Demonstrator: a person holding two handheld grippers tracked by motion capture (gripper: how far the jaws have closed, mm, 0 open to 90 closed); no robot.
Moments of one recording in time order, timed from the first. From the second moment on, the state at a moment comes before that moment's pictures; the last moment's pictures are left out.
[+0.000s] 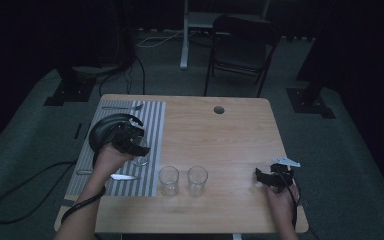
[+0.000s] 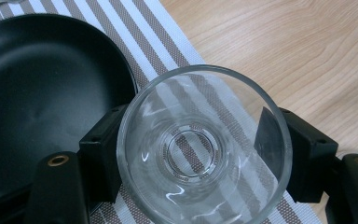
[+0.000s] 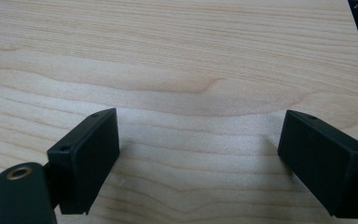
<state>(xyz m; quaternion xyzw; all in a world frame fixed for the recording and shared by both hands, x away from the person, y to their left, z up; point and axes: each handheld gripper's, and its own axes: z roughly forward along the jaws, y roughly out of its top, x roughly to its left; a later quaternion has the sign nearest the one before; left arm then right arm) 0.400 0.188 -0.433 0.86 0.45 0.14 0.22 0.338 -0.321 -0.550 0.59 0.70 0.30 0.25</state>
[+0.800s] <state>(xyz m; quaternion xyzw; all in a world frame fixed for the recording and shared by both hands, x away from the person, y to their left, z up) 0.393 0.204 -0.447 0.83 0.48 0.14 0.26 0.338 -0.321 -0.550 0.59 0.70 0.30 0.25</state>
